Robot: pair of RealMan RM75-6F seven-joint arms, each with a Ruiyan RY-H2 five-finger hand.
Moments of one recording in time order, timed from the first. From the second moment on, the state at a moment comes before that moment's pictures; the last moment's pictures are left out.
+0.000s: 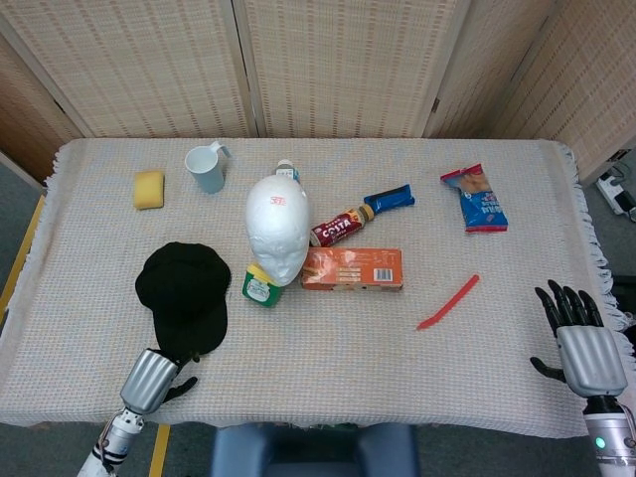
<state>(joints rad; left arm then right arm) -0.20 -1.87 0.05 -0.67 1.84 1.64 -0.17 0.08 -1.09 0.04 -1.71 -1.43 1.41 -0.25</state>
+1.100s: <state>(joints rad) -0.30 -2.08 0.02 -0.24 1.69 1.66 -0.25 0.11 -1.06 0.03 -1.74 -1.39 1.32 -0.24</state>
